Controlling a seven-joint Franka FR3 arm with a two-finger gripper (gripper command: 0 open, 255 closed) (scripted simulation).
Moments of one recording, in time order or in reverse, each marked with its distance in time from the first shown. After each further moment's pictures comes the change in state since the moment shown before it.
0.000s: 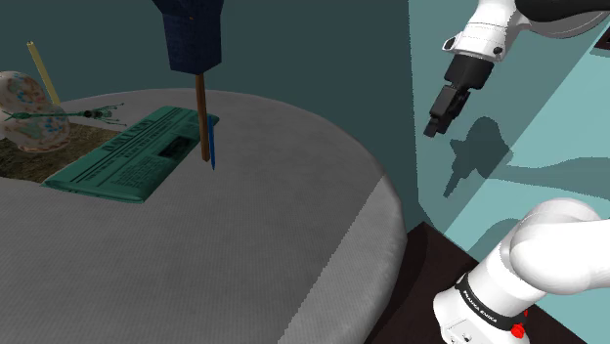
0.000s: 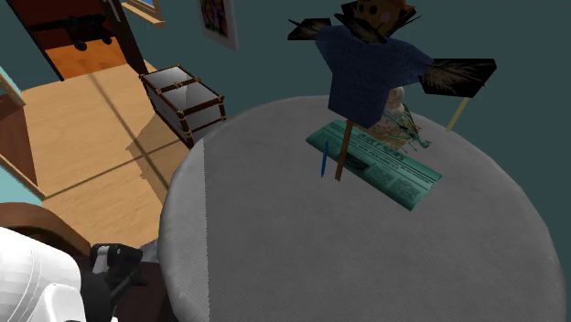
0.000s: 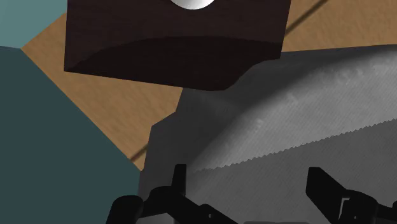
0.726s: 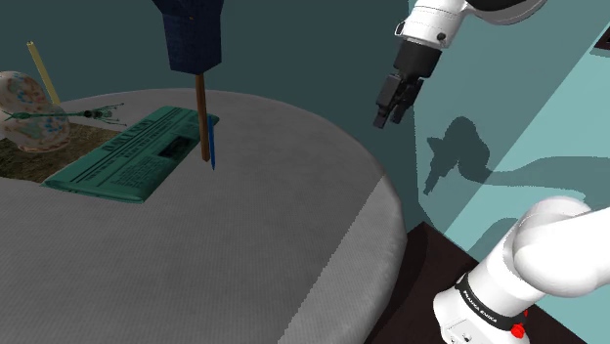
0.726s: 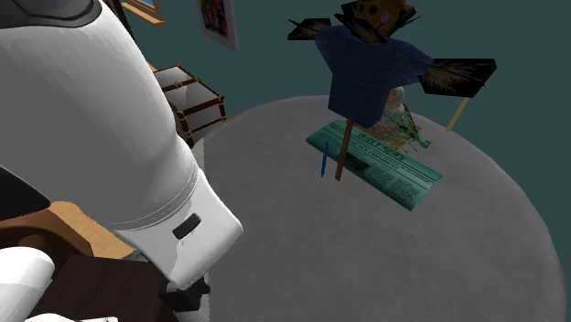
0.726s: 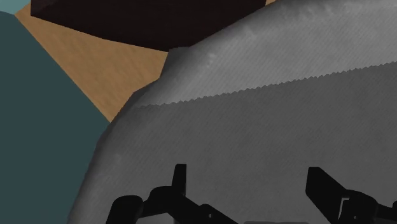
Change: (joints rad) arm 0.065 0.219 0.166 0.142 0.071 0.143 0.129
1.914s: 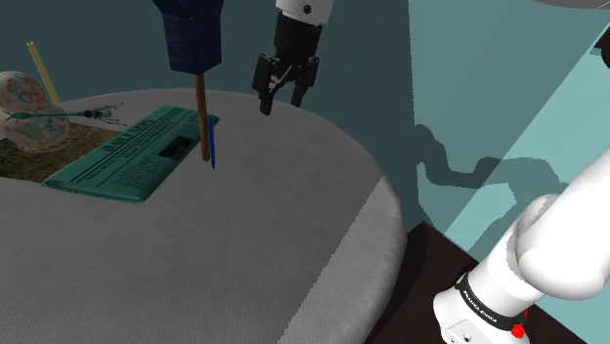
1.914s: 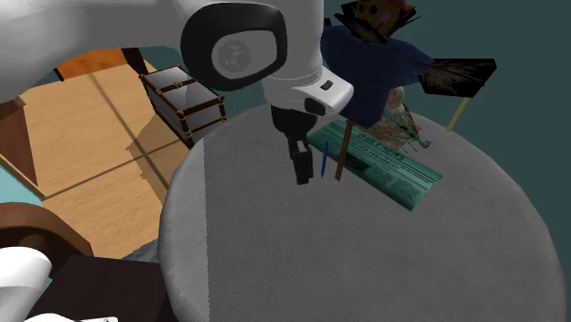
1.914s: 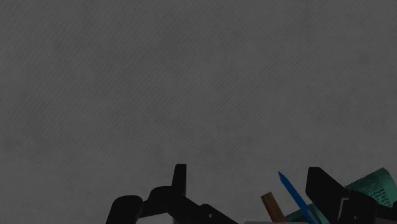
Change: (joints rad) arm 0.077 0.567 0.303 0.529 -0.162 0.126 0.327
